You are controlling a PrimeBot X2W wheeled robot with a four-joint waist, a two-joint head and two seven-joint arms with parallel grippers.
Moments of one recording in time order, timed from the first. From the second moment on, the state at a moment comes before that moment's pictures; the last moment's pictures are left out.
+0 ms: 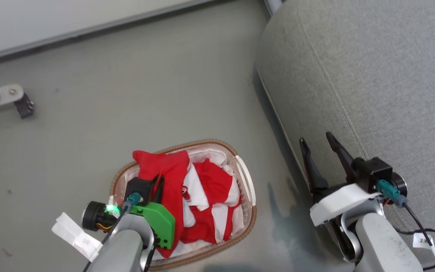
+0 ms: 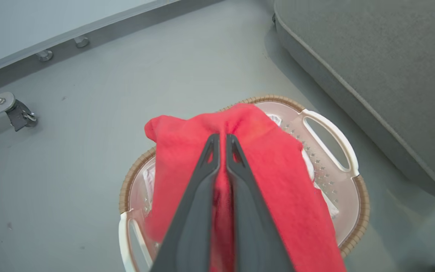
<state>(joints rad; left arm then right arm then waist) -0.49 0.05 -0.48 0.97 -0.27 -0.04 -0.26 -0.28 -0.05 0.17 0.31 0.22 0.13 -0.26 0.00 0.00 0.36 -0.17</state>
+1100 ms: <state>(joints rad) -0.39 0.05 -0.58 0.34 -0.44 -0.03 -0.26 -0.21 -0.10 0.43 0.34 0.17 0.13 -0.26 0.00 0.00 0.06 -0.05</state>
